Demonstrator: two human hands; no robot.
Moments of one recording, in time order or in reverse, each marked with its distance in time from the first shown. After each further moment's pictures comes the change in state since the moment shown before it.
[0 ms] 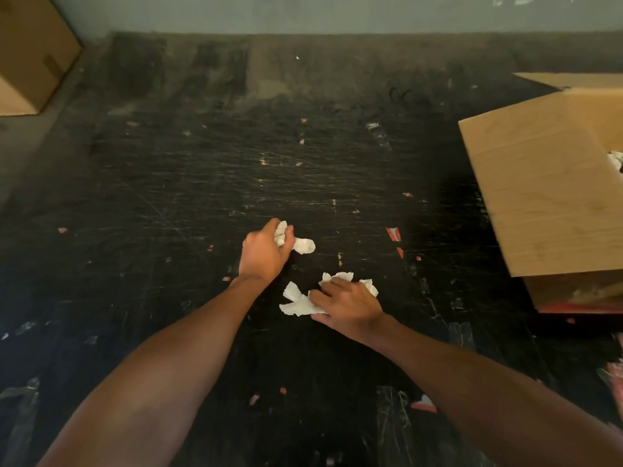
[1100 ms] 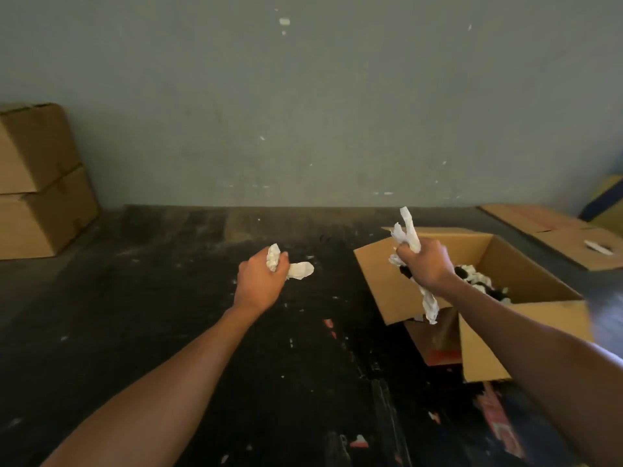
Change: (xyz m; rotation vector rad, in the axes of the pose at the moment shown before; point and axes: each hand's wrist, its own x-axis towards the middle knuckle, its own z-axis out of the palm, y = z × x) left_hand -0.075 0.183 -0.153 -0.355 0.214 0.217; right_hand -0.131 0.013 -0.320 0.427 0.700 0.888
